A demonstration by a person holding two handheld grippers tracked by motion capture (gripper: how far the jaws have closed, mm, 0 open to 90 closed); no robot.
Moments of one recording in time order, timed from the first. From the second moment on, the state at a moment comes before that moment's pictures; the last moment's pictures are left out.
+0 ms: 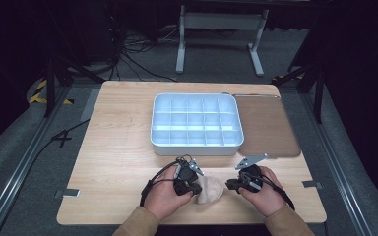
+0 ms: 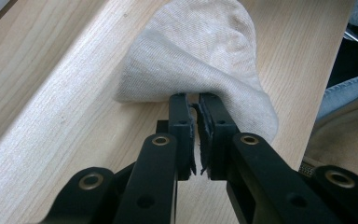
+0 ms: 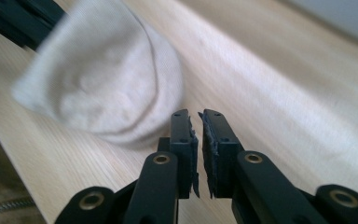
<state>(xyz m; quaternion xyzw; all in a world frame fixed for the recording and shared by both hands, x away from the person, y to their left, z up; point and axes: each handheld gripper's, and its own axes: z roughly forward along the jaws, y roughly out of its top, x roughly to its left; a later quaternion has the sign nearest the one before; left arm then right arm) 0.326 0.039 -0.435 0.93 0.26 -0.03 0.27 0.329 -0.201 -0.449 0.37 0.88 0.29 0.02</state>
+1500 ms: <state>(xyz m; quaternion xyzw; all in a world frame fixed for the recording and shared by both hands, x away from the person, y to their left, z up) 0.325 0.015 -0.444 0.93 0.19 0.06 0.30 0.319 -0.191 -0.438 0.35 0.88 0.31 0.05</state>
